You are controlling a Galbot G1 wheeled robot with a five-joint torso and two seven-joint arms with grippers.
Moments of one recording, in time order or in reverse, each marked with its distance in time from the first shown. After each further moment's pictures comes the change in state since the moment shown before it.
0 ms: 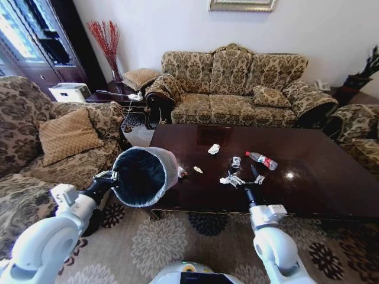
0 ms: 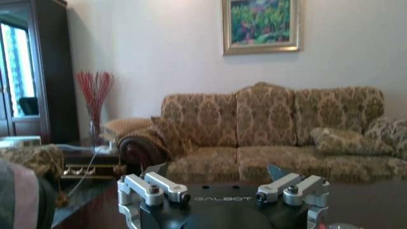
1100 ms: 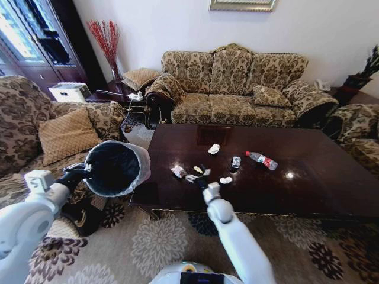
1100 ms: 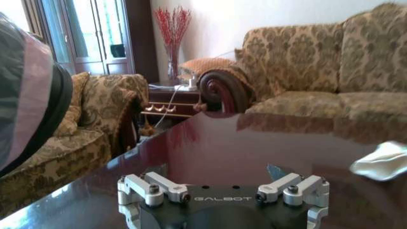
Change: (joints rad) left arm 0.042 0.149 -0.222 0.131 -0.036 0.034 -0.028; right arm 0.582 0.176 -0.420 -0.836 -0.077 0.091 -0.085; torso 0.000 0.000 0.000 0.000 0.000
